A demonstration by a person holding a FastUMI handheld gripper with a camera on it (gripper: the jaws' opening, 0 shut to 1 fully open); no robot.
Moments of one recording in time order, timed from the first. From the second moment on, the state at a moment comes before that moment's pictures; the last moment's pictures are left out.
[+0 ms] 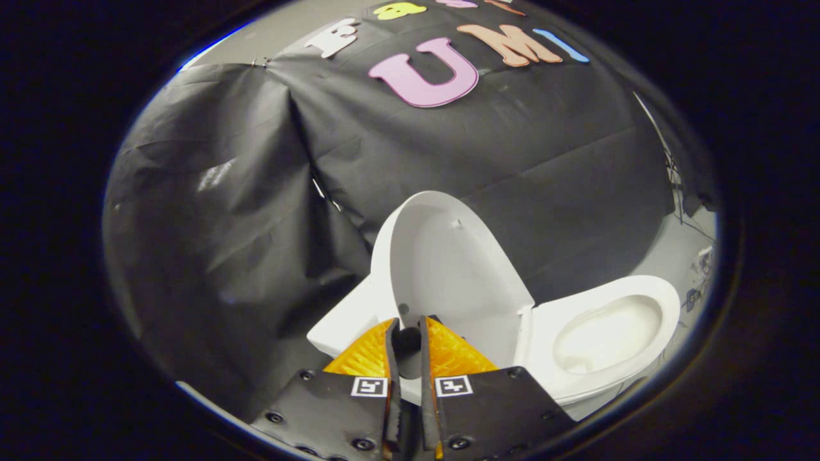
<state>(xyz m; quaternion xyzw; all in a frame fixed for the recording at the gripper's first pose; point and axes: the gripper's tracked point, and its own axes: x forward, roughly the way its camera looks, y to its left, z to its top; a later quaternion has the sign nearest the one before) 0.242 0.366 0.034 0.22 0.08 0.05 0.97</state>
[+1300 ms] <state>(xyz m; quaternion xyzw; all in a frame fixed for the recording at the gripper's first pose) 0.258 0.411 0.018 0.01 0.12 0.04 0.99</state>
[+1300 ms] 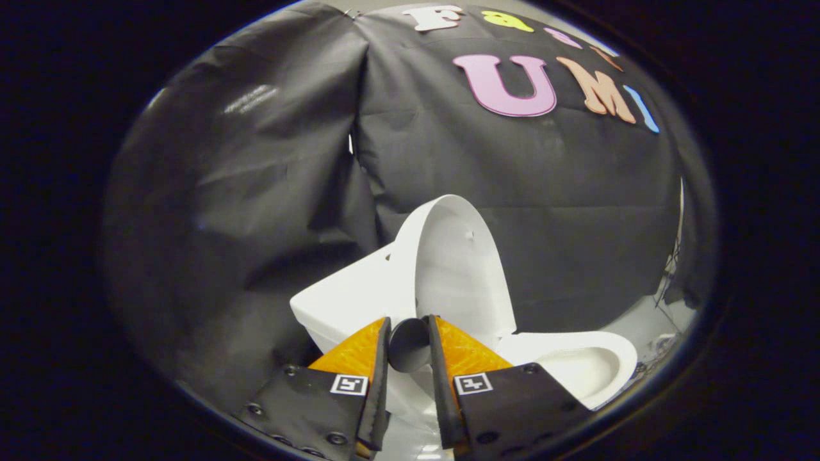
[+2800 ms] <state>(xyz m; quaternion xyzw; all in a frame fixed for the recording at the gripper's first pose) 0.044 0.253 0.082 -0.03 0.05 0.08 1.00</state>
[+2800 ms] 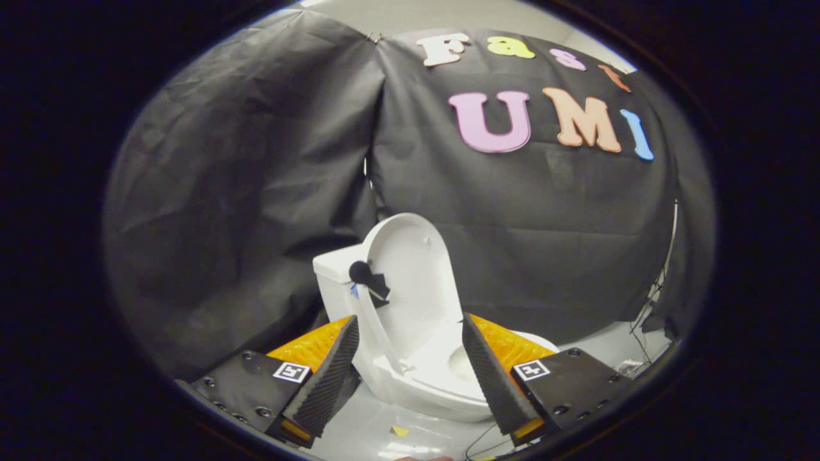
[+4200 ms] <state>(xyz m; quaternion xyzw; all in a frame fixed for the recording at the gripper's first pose) -0.027 0.079 0.101 -0.03 0.06 0.00 1.00</state>
